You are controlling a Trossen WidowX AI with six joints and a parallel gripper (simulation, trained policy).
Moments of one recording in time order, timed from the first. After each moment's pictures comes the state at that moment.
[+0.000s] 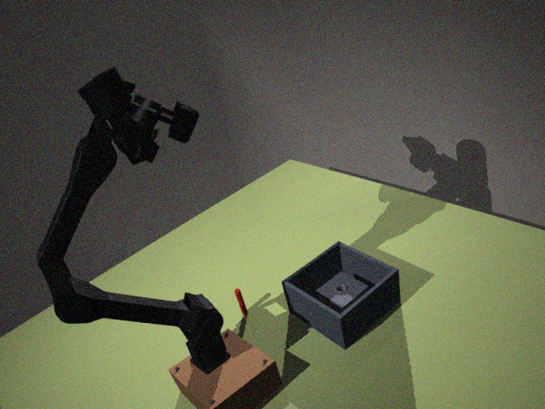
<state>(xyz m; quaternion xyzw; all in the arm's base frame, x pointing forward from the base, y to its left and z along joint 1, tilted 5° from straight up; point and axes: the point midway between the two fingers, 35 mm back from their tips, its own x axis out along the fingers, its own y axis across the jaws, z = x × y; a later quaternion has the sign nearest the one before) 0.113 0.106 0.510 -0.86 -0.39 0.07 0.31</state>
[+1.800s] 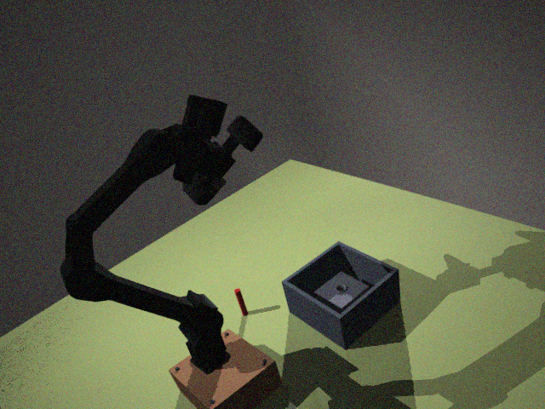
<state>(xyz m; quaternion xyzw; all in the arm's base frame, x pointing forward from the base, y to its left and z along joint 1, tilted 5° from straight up) 0.214 0.050 0.345 -0.40 0.11 0.32 0.85</state>
